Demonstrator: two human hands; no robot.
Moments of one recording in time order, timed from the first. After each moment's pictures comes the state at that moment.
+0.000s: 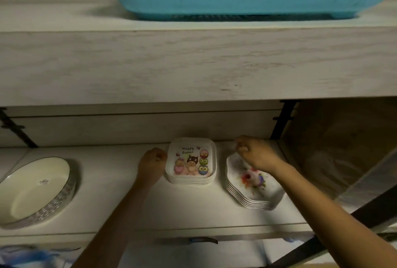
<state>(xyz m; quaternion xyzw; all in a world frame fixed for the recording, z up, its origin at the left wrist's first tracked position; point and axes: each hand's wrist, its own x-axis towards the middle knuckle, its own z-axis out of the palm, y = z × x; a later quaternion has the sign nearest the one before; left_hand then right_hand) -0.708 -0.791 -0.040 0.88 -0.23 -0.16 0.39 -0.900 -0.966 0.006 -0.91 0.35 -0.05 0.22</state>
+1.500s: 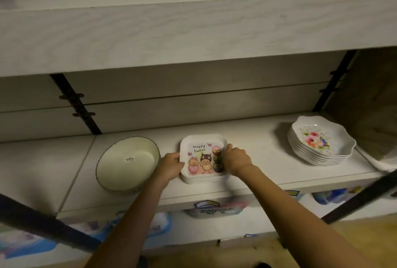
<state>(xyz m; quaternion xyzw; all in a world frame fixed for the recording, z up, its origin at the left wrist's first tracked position) -0.588 -0.620 -0.070 0.82 -0.26 -0.36 0.37 -0.732 -0.740 -0.057 -0.86 0.48 0.08 0.16</state>
